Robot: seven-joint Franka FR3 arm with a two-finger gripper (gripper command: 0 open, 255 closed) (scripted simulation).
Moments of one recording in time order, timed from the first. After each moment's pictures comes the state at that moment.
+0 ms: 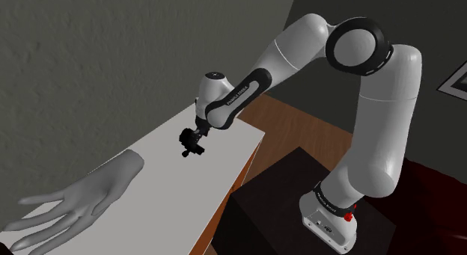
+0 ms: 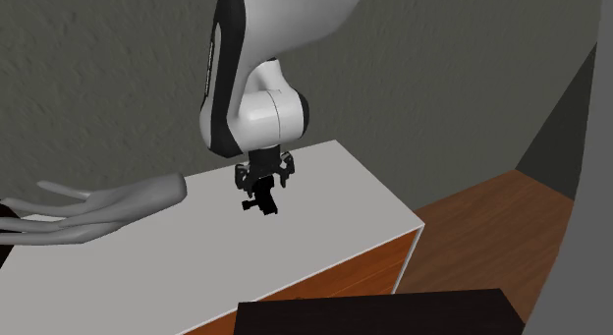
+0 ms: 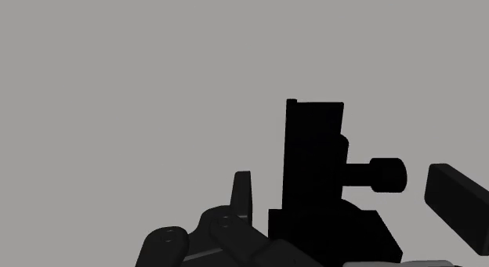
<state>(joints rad) 0.20 0.46 0.17 -2.19 -0.09 2.70 0.00</state>
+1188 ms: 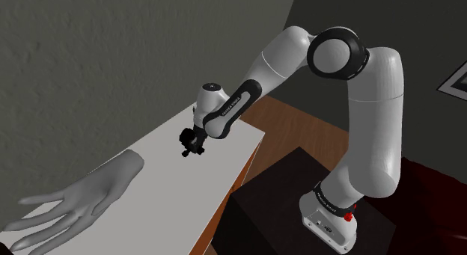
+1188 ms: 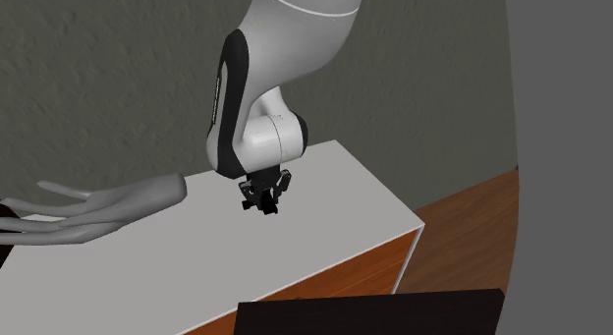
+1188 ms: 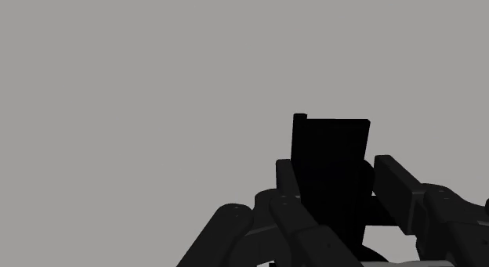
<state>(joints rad) 0.23 0.58 0.15 -2.15 -0.12 2.78 0.02</state>
